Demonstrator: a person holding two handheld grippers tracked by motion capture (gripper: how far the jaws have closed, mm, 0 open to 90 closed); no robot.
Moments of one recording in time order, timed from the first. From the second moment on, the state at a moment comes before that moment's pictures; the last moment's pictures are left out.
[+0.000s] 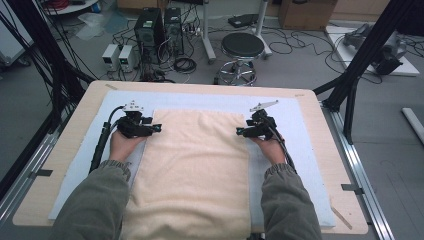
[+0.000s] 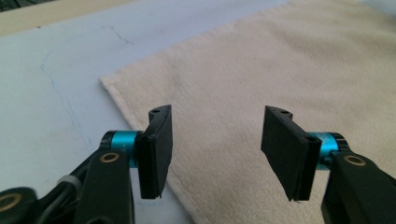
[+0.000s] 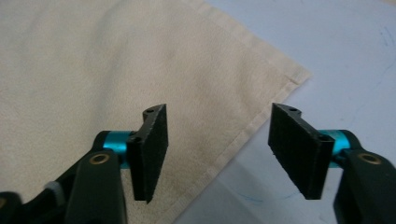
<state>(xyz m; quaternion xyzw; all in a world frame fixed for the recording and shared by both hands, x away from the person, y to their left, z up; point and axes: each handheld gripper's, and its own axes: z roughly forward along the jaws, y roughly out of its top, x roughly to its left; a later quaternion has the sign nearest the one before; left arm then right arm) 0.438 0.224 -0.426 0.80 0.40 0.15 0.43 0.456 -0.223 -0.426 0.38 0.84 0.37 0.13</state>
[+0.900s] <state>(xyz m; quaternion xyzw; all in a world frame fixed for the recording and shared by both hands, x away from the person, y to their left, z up) 0.430 0.228 -0.431 0.79 0.42 0.14 0.42 0.446 -0.218 -0.425 0.37 0.83 0.40 0.09</state>
